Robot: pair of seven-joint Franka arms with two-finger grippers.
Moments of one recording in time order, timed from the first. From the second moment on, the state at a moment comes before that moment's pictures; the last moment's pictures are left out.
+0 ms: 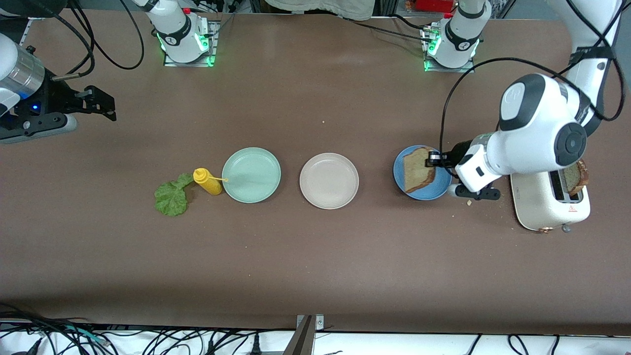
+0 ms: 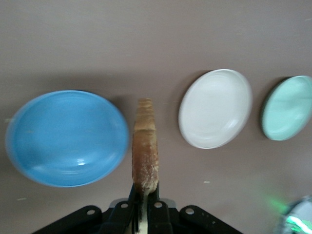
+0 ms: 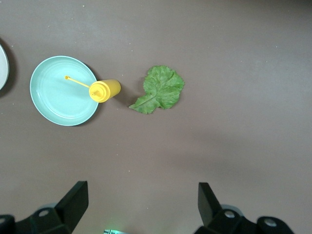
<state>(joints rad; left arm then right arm) 0.16 0.39 -0.43 -1.64 -0.35 1.82 -0.15 -0.01 0.06 0.12 -1.54 -0.03 1.53 -0.13</state>
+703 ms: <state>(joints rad) -0.05 0.65 -0.43 -1.59 -0.63 2.19 -0.14 -0.01 0.06 0.12 -1.54 -0.03 1.52 -0.13</state>
